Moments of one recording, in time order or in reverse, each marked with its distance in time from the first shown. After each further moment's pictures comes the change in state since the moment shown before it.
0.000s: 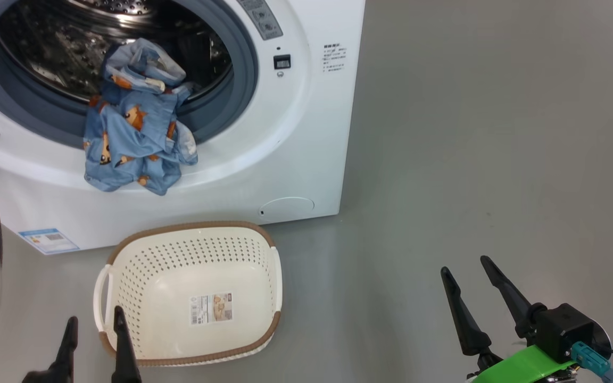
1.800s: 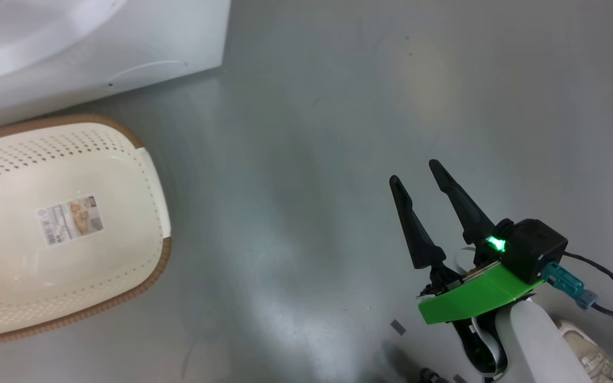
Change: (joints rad) left arm -1.280 0.282 -0.035 0.698 -0.097 -0.300 0.848; right arm -0.337 -0.002 0.153 0.136 0.127 0.000 -0.126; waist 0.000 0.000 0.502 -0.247
